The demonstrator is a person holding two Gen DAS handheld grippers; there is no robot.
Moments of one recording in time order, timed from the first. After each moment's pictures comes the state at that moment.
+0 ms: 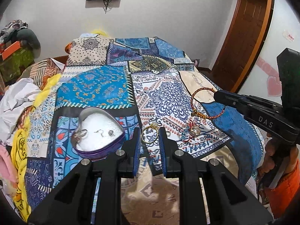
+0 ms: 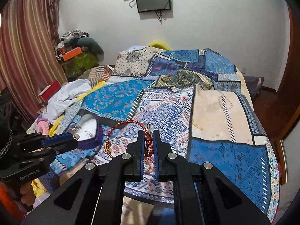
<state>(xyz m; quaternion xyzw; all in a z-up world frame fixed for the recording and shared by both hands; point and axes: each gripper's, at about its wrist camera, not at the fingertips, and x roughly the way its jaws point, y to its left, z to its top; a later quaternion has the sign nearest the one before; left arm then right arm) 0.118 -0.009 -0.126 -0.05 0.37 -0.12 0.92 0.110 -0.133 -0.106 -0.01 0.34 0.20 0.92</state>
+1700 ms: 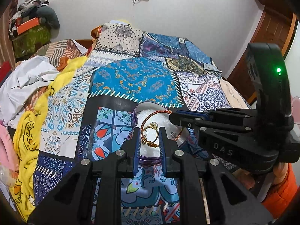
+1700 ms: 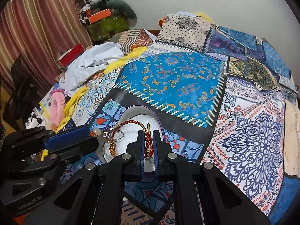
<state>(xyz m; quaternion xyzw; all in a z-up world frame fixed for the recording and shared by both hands) 0.147 0.091 -0.167 -0.12 0.40 -0.07 0.91 0.169 0.022 -0.163 -0.07 0.45 0.31 0.84</state>
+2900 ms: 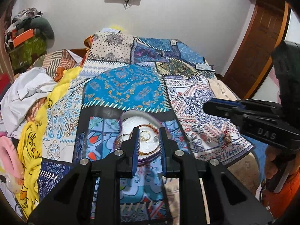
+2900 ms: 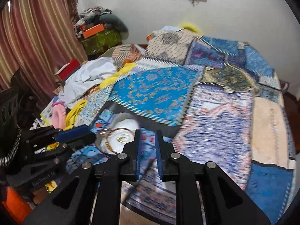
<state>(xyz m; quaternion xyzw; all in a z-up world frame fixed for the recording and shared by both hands) 0.140 0.064 -0.136 -0.08 0.38 -0.08 0.92 0.146 -0.042 -0.112 -0.05 0.41 0.27 0.87</state>
